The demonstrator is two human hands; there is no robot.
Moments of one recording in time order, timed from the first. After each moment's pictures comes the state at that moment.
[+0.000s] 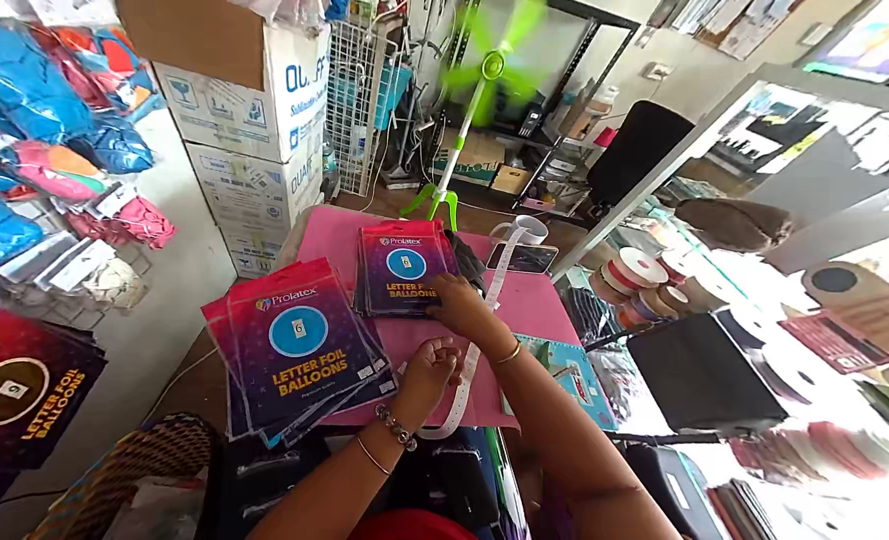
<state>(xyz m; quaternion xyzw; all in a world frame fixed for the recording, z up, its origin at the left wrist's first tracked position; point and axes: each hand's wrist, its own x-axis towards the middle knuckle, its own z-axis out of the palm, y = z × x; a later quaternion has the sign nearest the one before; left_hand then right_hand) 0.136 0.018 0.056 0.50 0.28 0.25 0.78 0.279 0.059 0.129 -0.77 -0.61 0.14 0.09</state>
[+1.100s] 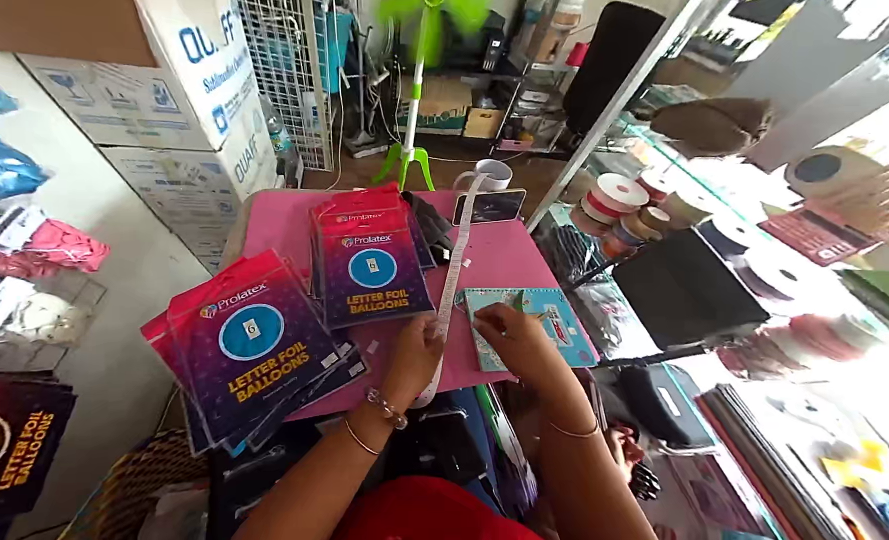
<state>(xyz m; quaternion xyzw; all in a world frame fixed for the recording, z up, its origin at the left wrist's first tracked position) 0.155 0.011 0.069 0.74 0.31 0.12 0.58 0.304 -0.110 0.110 -0.82 -0.44 0.21 0.30</state>
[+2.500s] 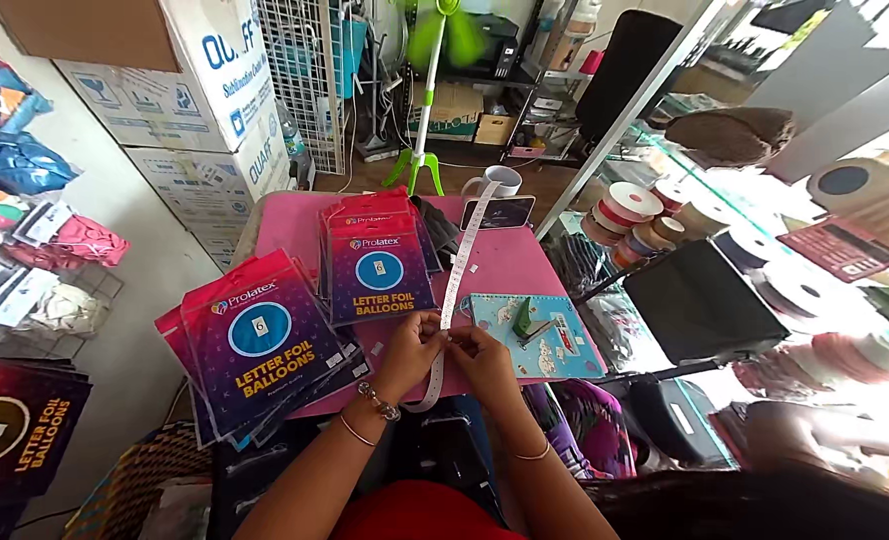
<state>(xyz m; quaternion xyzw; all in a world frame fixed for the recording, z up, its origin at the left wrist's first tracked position) 0.152 0.023 0.056 0.71 0.27 0.20 0.62 0.260 -0.092 0.048 -0.77 -0.41 0.14 0.47</state>
